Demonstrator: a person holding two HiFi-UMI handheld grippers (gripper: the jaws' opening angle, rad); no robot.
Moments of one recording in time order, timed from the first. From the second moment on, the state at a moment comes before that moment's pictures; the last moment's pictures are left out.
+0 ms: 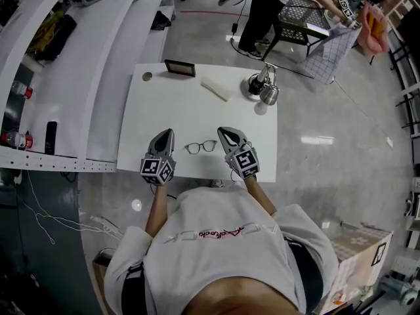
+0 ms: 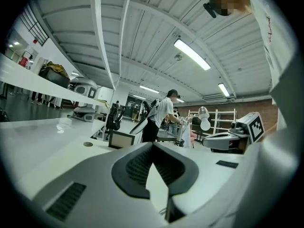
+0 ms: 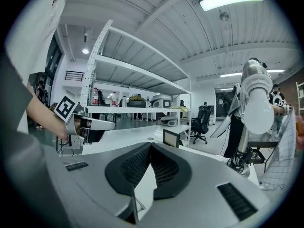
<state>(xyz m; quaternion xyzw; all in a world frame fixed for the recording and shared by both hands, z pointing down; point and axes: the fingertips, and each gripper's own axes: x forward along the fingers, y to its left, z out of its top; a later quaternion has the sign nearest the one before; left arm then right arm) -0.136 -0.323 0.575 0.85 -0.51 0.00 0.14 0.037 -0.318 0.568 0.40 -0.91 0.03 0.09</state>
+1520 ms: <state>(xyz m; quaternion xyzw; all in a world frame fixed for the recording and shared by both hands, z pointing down) -0.131 -0.260 0.674 0.85 -0.47 0.10 0.24 0.059 -0.263 0.662 0.43 -0.88 0.17 0.15</state>
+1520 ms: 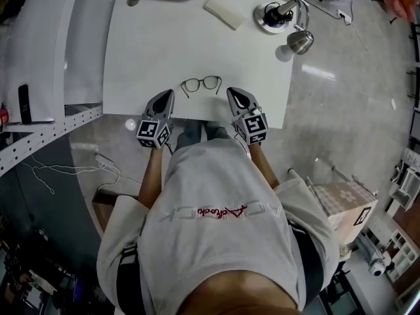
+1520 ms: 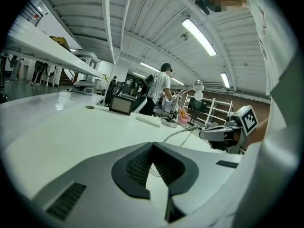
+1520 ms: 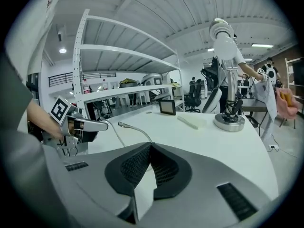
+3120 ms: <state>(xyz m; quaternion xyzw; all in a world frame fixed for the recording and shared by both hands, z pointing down) -0.093 -0.270 0.688 0.89 -0.20 0.40 -0.09 0.027 -0.269 0.696 0.09 -0.87 -0.20 0.44</state>
